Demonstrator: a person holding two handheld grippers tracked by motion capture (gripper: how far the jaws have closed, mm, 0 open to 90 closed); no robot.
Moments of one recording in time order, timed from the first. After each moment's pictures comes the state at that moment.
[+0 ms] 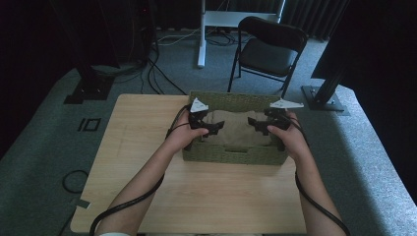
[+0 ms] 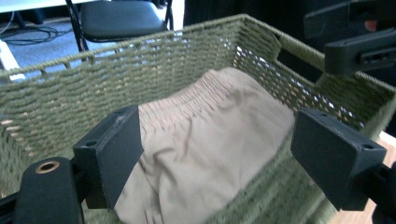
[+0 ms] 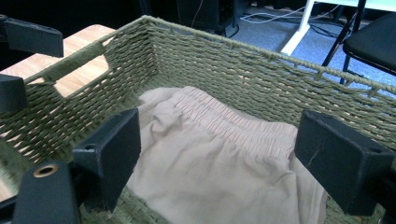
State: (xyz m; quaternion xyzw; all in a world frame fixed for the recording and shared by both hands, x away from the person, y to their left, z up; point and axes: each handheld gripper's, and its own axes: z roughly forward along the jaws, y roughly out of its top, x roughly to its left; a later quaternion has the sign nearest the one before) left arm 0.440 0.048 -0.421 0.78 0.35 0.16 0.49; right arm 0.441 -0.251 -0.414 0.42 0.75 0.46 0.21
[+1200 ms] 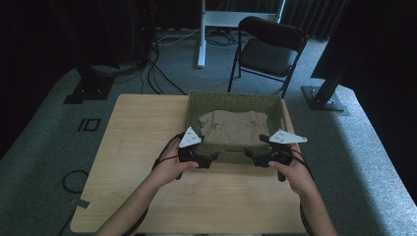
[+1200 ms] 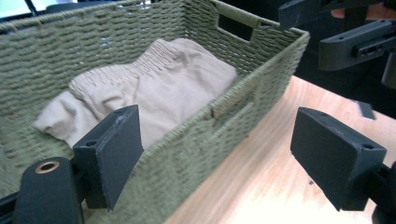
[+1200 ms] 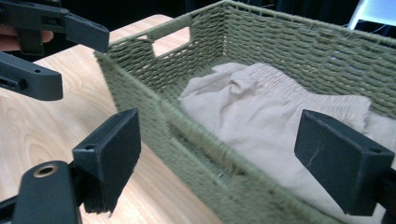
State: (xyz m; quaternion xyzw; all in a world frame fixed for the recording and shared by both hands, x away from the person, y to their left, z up) left arm 0.345 0.071 -0.440 0.80 0.29 0.14 0.51; right arm 0.342 -0.238 -0.434 0.35 0.77 0.50 0.19
